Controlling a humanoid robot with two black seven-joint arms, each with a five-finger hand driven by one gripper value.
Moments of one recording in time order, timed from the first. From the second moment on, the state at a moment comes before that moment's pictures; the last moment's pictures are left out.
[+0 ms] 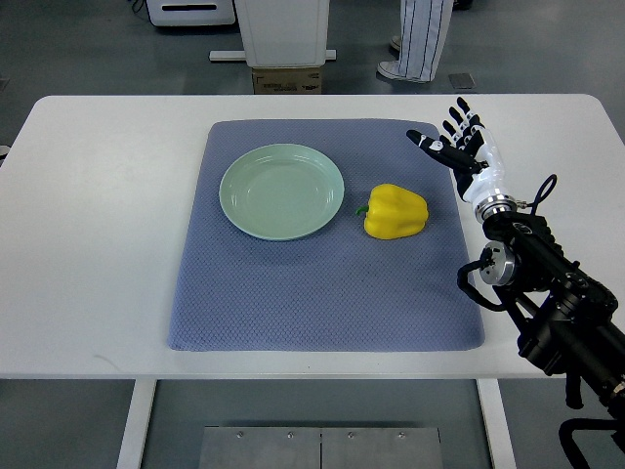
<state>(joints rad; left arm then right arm) -0.02 0.00 -0.11 -0.23 0.09 0.18 -0.18 0.67 0.00 1.02 0.75 -0.66 -0.14 0.31</state>
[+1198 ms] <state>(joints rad) -0.01 0.00 -0.11 -0.23 0.09 0.18 -0.18 0.66 0.00 1.02 0.75 -0.66 -0.14 0.32</state>
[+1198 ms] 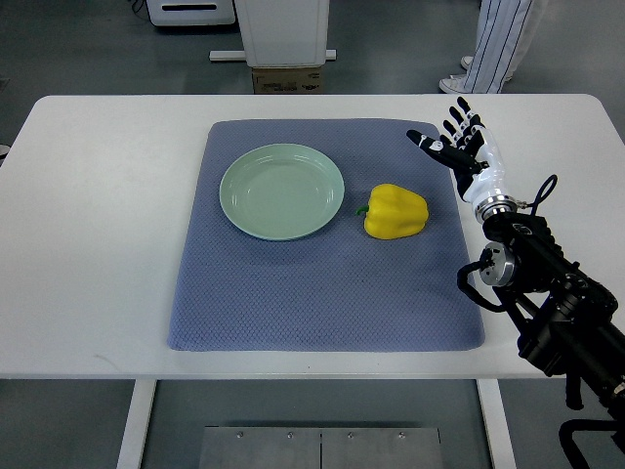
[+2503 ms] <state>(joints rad) -0.01 0.00 -0.11 -0.23 0.09 0.18 -0.18 0.81 -0.14 0.64 0.89 -0.79 -0.12 0.37</state>
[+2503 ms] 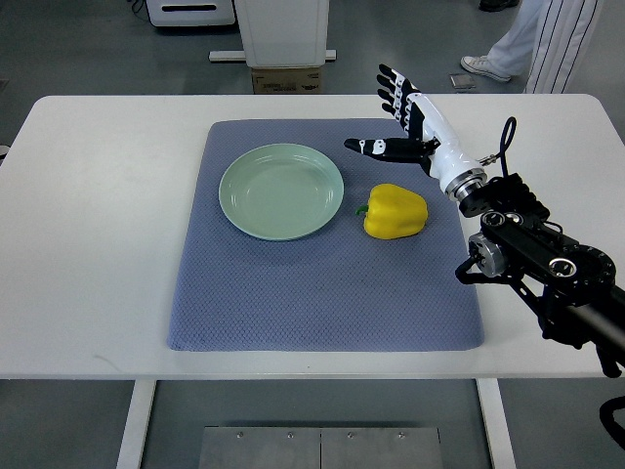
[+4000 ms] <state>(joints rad) -0.01 0.00 -0.11 -0.23 0.09 0.18 -0.18 0.95 -0.34 0.16 0.90 -1.06 -0.08 0.41</state>
